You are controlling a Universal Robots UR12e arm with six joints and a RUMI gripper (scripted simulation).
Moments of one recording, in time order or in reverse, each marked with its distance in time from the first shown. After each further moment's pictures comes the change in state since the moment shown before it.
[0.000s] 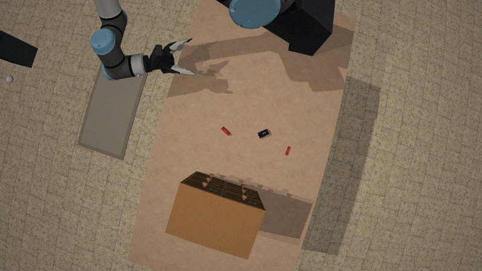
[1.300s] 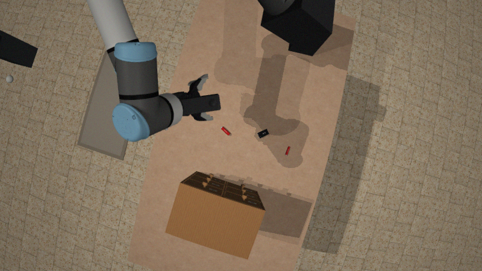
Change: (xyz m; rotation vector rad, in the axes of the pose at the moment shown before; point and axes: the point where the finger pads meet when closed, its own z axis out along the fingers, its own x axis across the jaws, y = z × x) arm 0.203 -0.093 0.044 -1.041 -0.171 0.310
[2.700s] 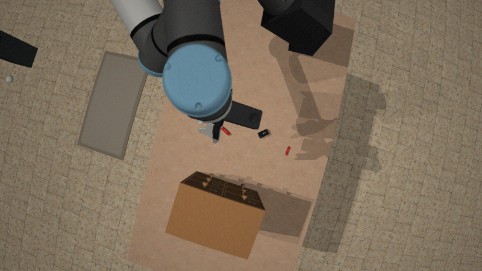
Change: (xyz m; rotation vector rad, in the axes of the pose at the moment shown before) arm 0.043 -0.098 -0.120 -0.345 0.394 0.295
